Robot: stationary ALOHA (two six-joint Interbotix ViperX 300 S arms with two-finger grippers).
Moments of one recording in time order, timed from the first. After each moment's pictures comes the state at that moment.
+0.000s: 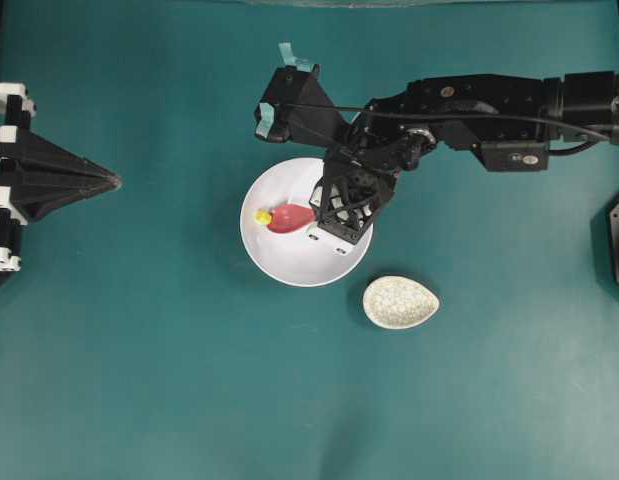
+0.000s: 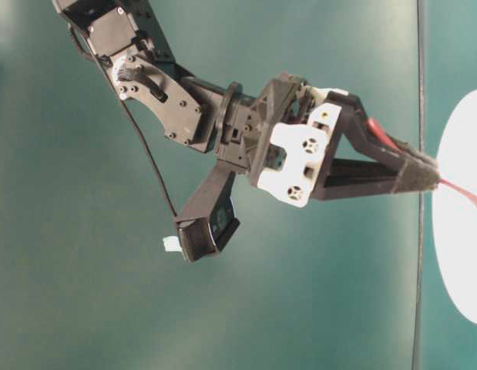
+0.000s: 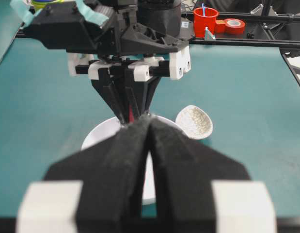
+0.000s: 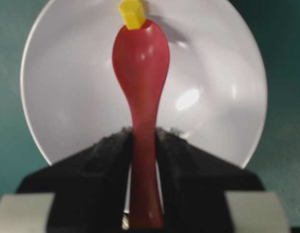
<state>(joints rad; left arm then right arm) 0.02 -0.97 1.17 0.02 -0.17 -0.02 -0.15 0.16 0.23 0.26 0.75 0.13</state>
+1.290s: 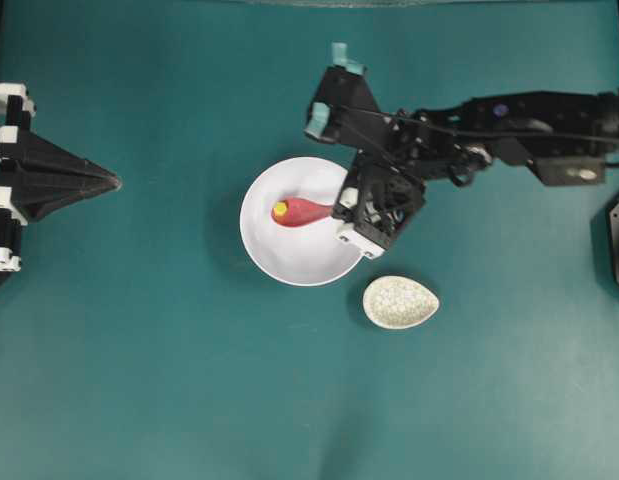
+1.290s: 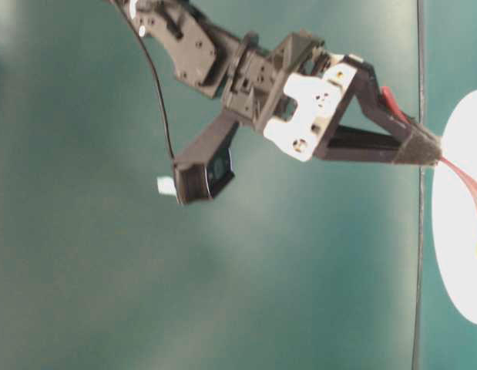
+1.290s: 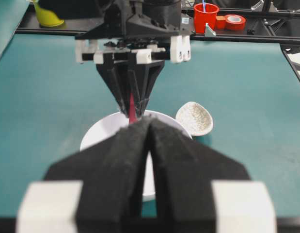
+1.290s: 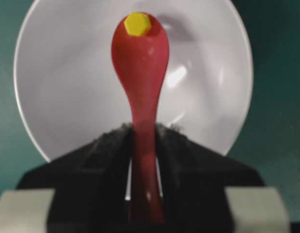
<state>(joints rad) 0.02 -0.97 1.17 0.02 -0.16 -0.02 -0.13 0.02 0.48 0.26 0.45 0.13</state>
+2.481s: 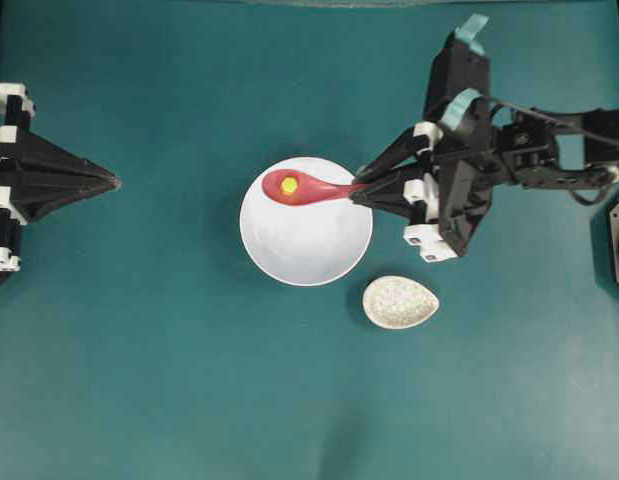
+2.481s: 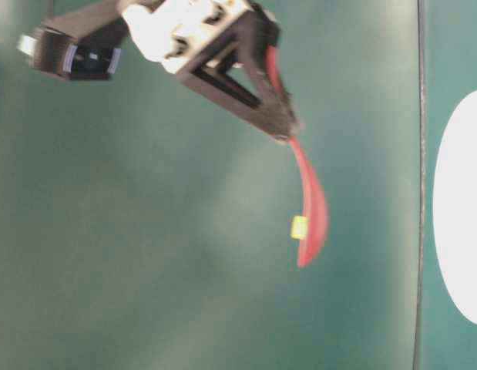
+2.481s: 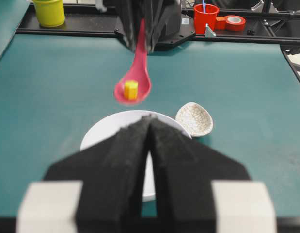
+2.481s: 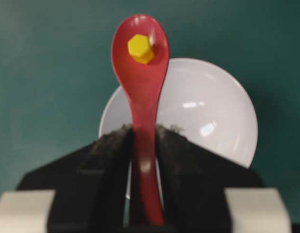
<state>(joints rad) 0.02 -0.97 1.17 0.02 -0.16 -0.02 -0.08 -0.31 0.68 0.21 0.15 0.12</state>
